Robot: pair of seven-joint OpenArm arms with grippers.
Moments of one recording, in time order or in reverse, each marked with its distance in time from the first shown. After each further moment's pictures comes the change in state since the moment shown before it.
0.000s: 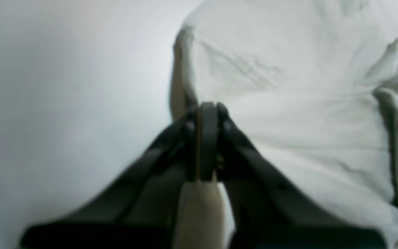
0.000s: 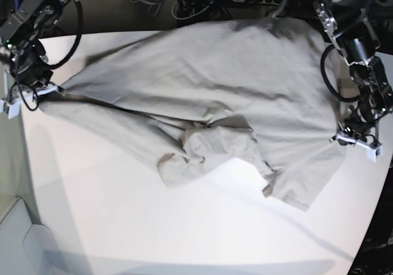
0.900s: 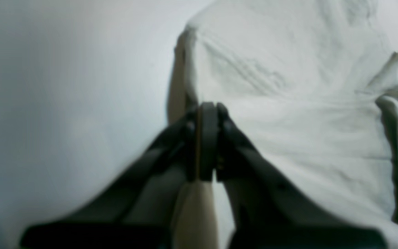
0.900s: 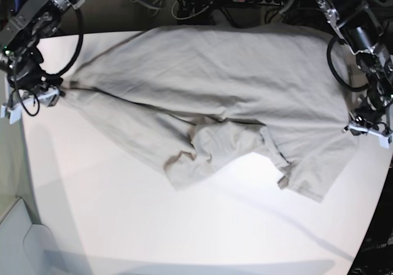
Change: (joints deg) left arm 4.0 -0.6 -4.8 3.5 0.0 -0.2 -0.1; right arm 3.3 0.2 0.4 0.2 0.0 0.0 -5.9
